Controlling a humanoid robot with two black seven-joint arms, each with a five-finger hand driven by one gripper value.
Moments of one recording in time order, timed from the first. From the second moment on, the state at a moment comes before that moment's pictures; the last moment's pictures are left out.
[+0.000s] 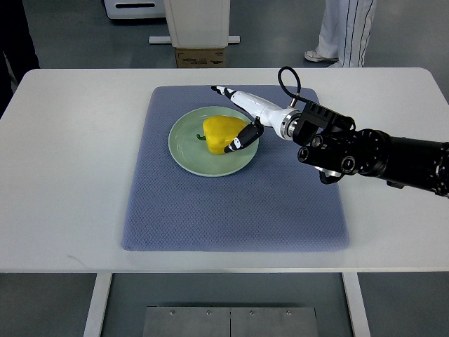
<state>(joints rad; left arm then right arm) -0.02 0.00 -0.17 -0.21 0.04 0.15 0.02 1.38 0.00 -0.54 0.73 -0.36 -0.25 0.33</state>
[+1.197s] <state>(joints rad) -0.02 0.00 -0.17 -0.21 0.04 0.15 0.02 0.98 -0.03 0.56 0.58 -0.05 0.03 0.32</state>
